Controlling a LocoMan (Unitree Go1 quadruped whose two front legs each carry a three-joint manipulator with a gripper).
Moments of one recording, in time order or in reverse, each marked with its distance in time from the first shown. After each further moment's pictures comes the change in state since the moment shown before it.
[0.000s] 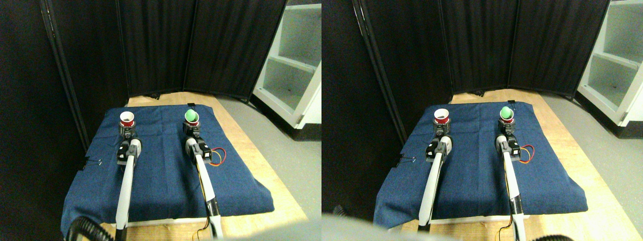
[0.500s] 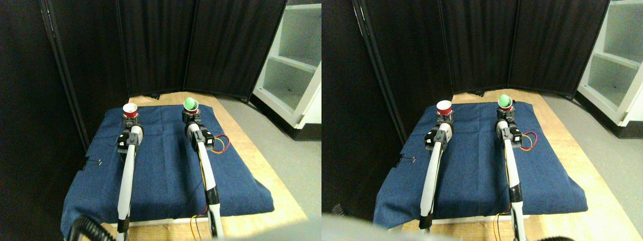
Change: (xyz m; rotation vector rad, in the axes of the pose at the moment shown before) right arm -0.008 0.046 -0.008 -0.080 0.074 0.054; left arm -0.009 -0.039 -0.014 -0.033 0.113 0.003
